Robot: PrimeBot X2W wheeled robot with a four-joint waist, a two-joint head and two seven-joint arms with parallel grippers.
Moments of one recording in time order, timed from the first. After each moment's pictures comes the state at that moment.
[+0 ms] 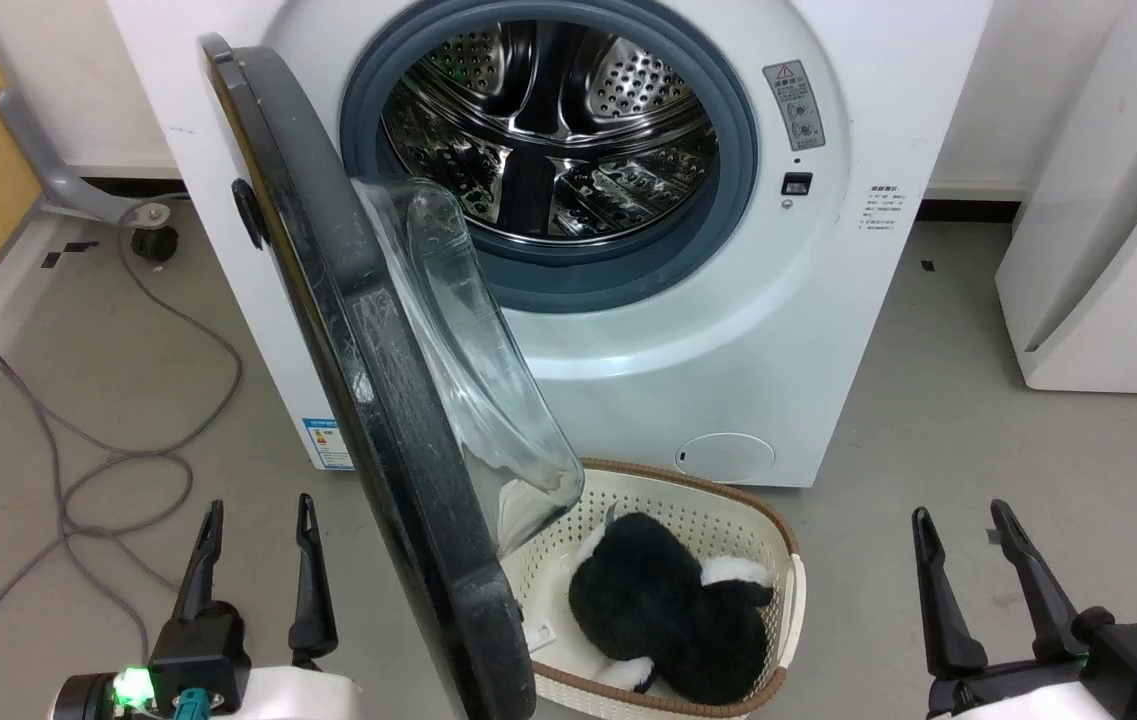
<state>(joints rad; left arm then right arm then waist) 0.04 0.07 -0.01 0.03 -0.02 0.13 -0.26 0.08 -0.06 0.01 0.01 0.17 0.13 -0.26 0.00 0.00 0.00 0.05</state>
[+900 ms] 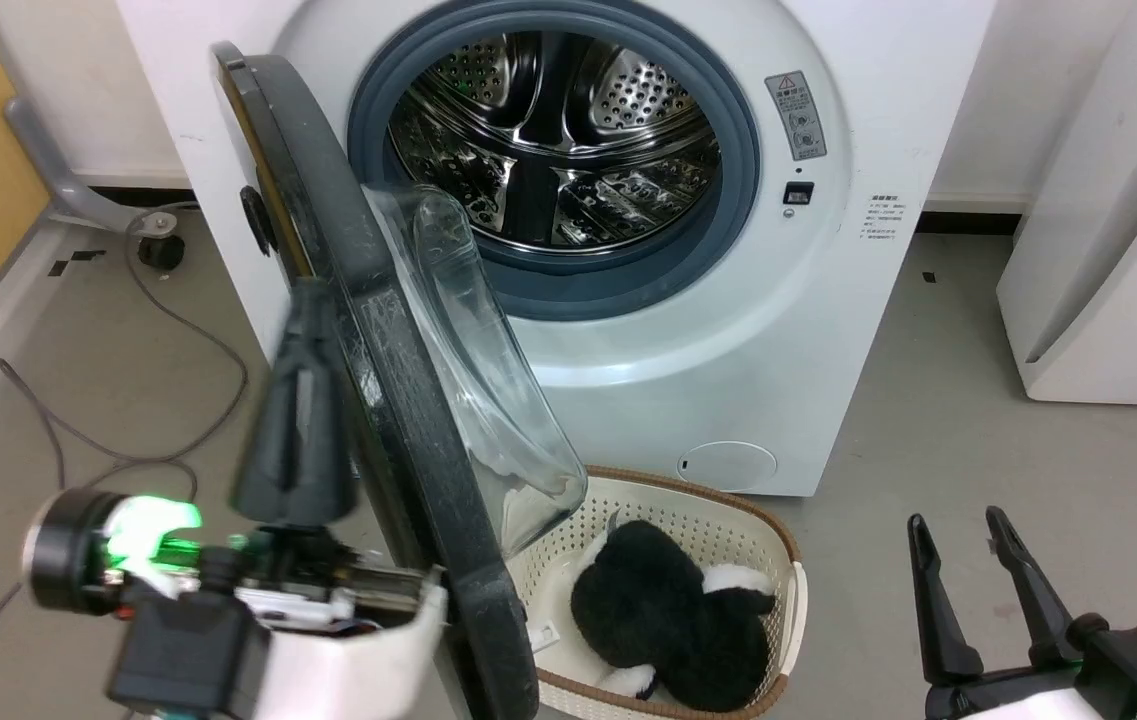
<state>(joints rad) -0.11 0.08 -0.16 -0.42 0.02 0.07 -0.26 0.08 -0.05 0.01 0.01 0.16 0.13 -0.26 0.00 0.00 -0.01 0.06</state>
